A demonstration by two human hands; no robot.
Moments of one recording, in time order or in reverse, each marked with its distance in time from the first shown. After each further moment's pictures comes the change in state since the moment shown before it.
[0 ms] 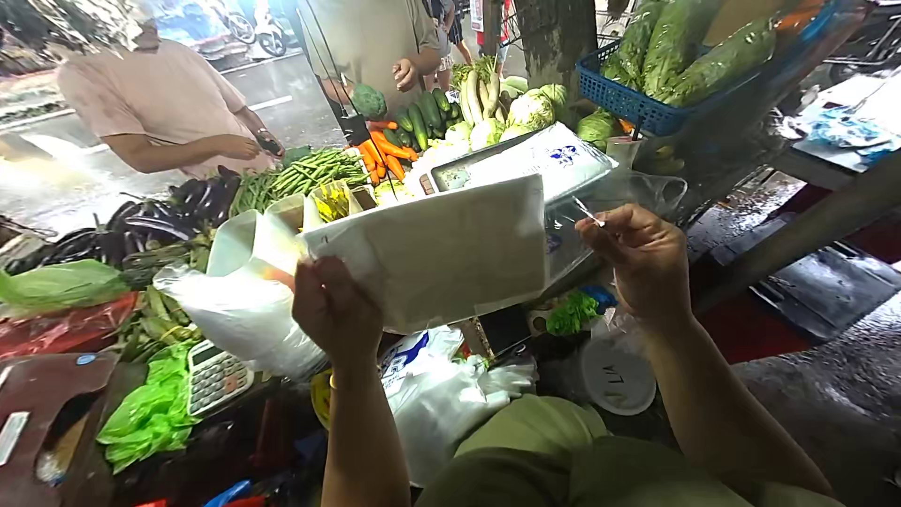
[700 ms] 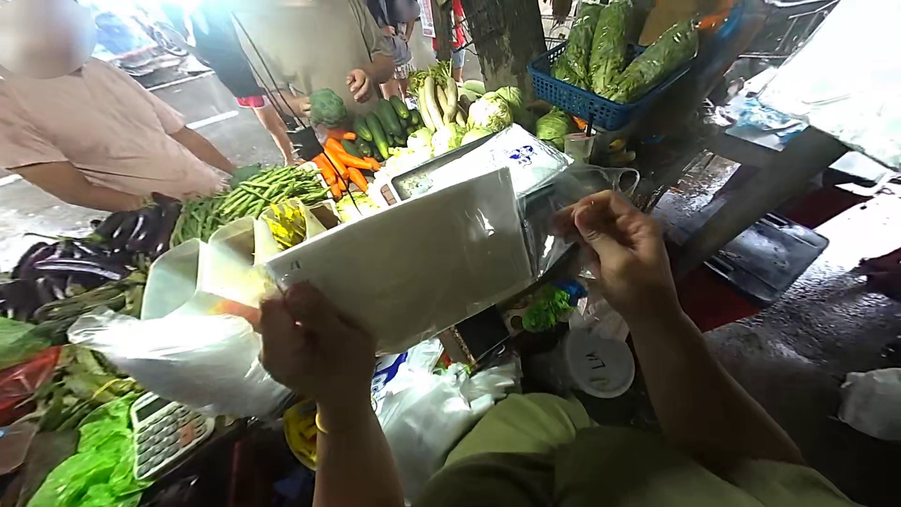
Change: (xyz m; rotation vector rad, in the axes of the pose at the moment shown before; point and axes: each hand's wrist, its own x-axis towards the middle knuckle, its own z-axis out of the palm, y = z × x) left_hand -0.010 0.029 0.016 0.046 0.055 0.131; right_hand -0.003 -0.021 -0.013 0.008 -0.058 -0.021
